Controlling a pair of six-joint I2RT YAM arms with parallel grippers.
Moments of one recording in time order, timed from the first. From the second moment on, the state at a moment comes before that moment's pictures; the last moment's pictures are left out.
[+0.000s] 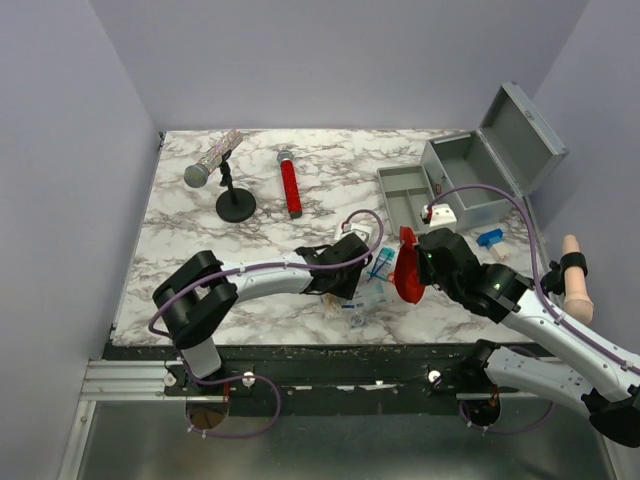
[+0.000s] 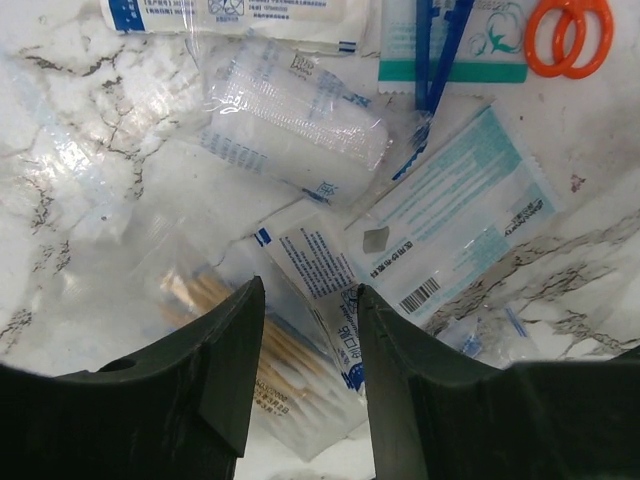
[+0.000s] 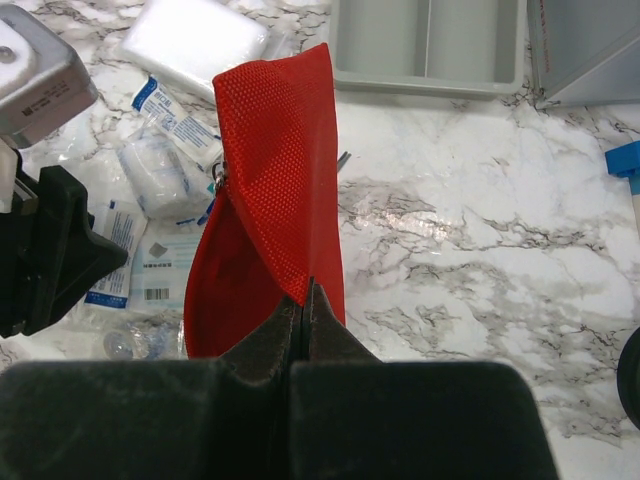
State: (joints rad) left arm -1.00 1.69 1.04 -0.35 -0.14 -0.54; right arm 0.81 0.88 0.84 -0.70 0.48 0.37
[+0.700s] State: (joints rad) left arm -1.00 1.71 0.99 -0.31 -0.14 -0.55; right arm 0.81 0.88 0.84 -0.70 0.48 0.37
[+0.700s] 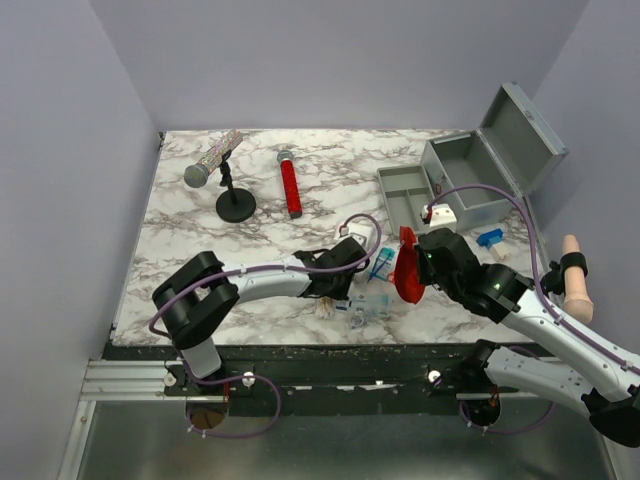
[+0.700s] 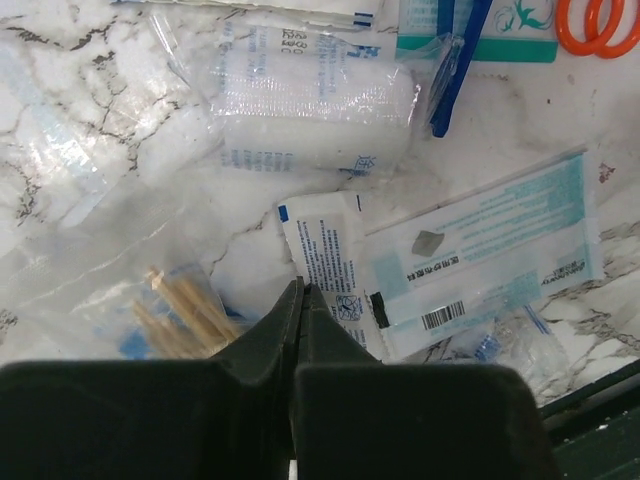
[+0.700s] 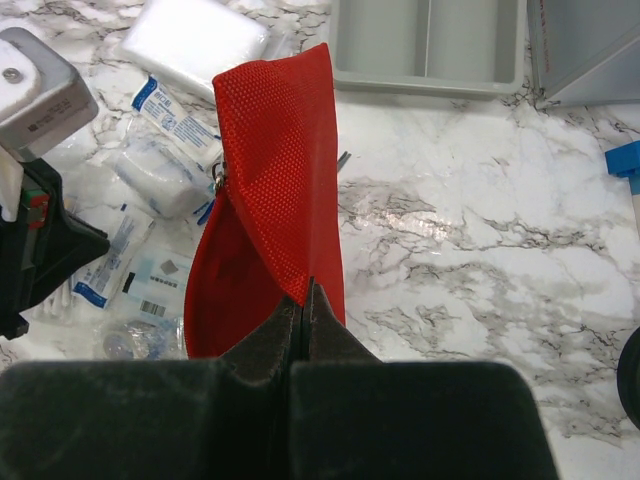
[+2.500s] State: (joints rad) left arm -1.03 1.23 0.96 0.12 -0.20 -0.70; right arm 0.77 1.11 1.14 -0.76 0.23 0.63
